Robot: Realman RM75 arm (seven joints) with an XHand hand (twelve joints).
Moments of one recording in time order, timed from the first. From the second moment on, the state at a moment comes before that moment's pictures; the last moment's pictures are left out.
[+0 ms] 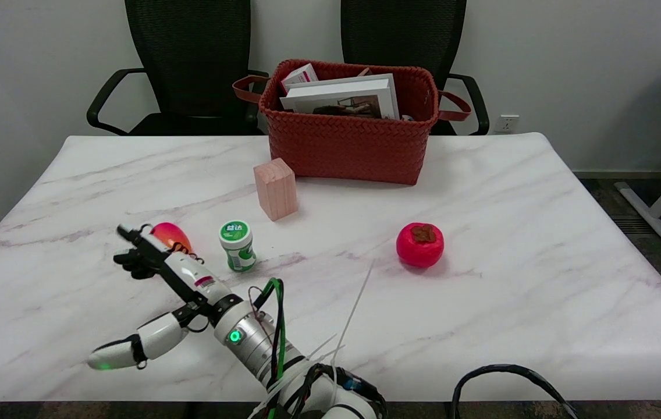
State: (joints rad) arm 0.24 -1.73 -2.38 0.90 0.58 0.65 0.71
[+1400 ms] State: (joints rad) arm 0.19 -1.68 -2.12 1.18 0.58 0.62 0.51
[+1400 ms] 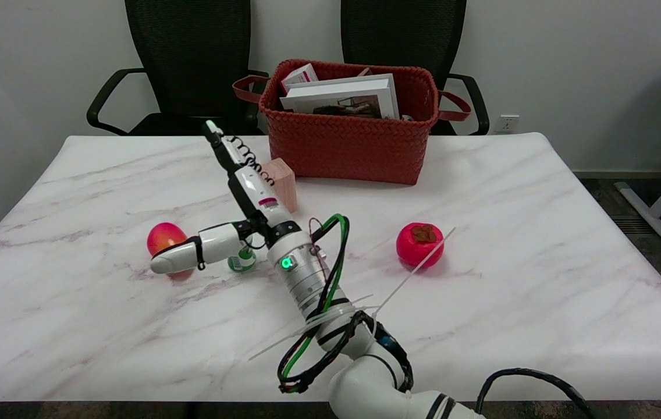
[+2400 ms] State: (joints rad) arm 0.21 -1.61 -2.06 1.22 0.89 0.75 0.12
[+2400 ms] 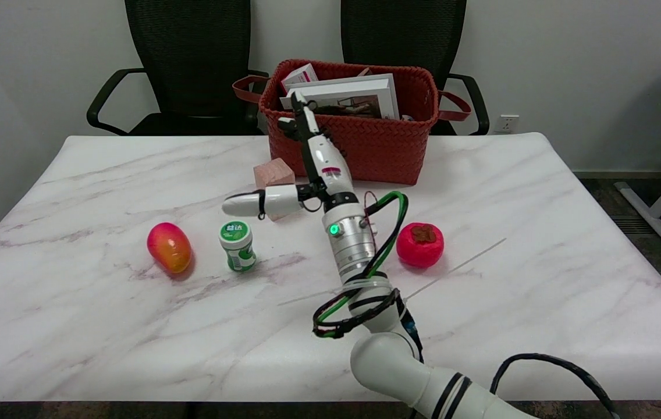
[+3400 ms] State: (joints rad) arm 0.37 -1.60 -2.17 1.11 1.33 0.95 -0.02
